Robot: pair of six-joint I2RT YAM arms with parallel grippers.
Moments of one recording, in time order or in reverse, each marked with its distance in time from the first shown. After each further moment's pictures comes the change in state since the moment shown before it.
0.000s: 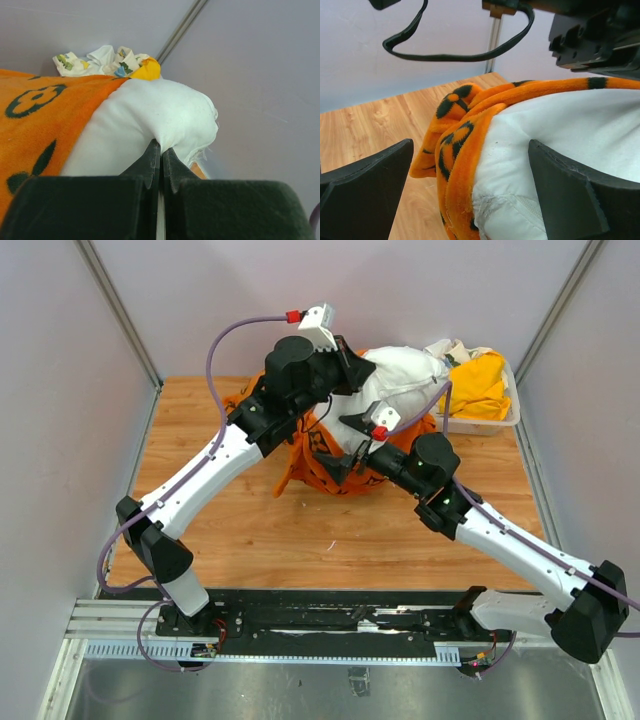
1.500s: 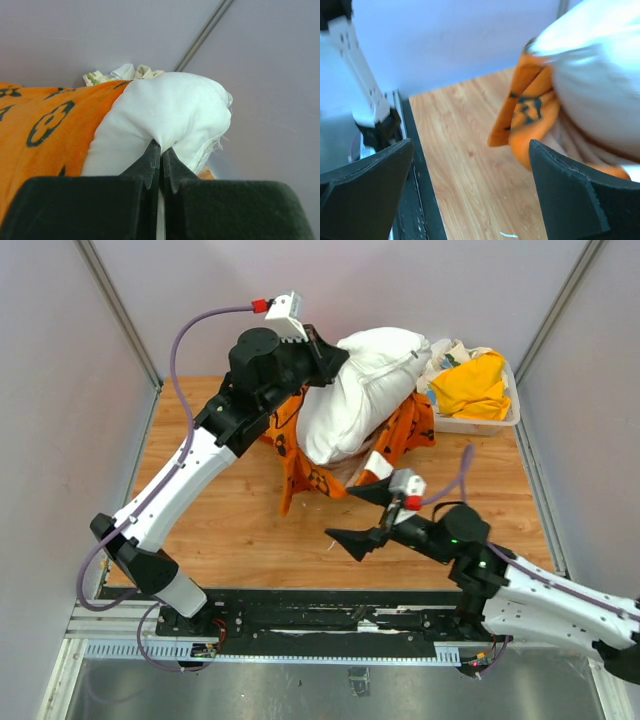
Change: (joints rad) left arm 0.067 -0.075 0.027 -0.100 -0.009 0.050; right arm 0.315 -0.346 -0.367 -0.023 0.087 0.168
